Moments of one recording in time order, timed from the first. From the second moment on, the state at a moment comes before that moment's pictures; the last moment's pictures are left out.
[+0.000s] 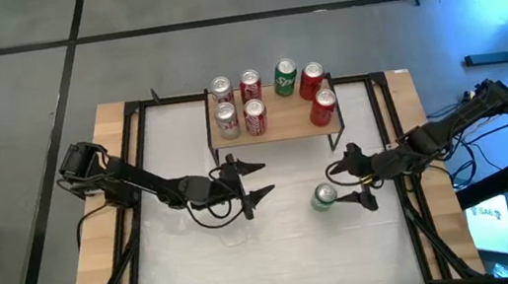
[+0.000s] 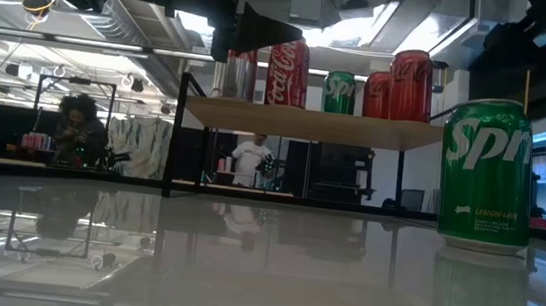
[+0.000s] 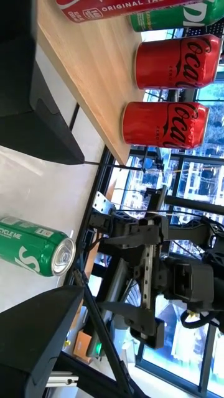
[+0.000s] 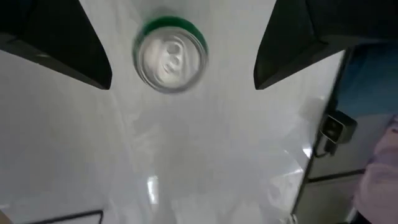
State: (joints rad) left arm -0.25 1.64 0.70 0.96 -0.51 -0.21; right arm 0.45 0.86 0.70 -0.49 0.22 0.44
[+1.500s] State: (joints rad) left arm -0.25 1.64 0.70 0.96 -0.52 -0.21; right arm 0.45 1.21 0.70 -0.47 0.27 0.41
